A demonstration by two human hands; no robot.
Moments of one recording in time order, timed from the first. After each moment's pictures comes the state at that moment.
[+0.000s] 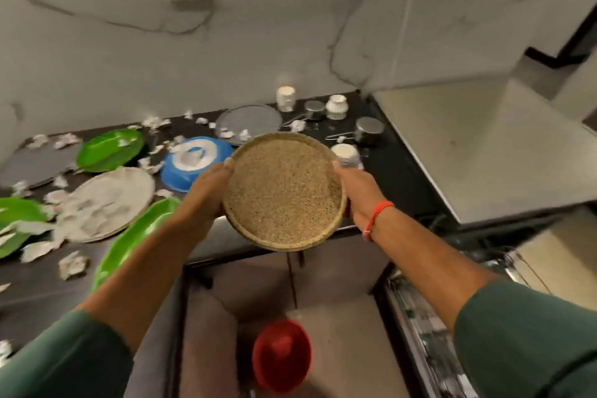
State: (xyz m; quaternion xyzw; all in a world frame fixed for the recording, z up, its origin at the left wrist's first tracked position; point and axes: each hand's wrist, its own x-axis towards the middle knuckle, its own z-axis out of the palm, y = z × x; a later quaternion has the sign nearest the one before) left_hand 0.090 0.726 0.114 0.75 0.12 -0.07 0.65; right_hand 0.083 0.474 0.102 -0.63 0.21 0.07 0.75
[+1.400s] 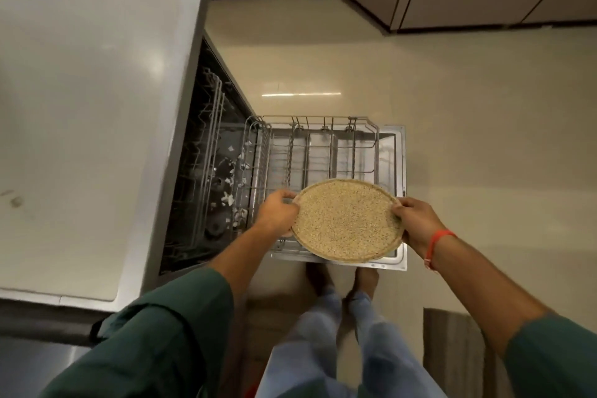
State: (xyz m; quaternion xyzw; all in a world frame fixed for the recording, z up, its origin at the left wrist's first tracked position) left_hand 0.002 0.057 -0.144 0.79 -0.26 -0.54 0.14; right_hand -0.250 0.025 -0.152 -0.24 0.72 -0.16 0.63
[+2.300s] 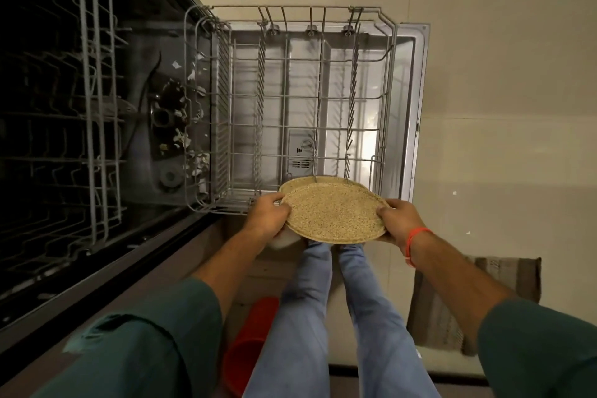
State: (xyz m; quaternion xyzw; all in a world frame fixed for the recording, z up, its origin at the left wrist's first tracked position) left_hand -0.006 0.112 -0.382 0.79 -0.18 -0.59 0.02; right_hand -0.252 0.076 -0.382 -0.17 0.78 0.01 0.61
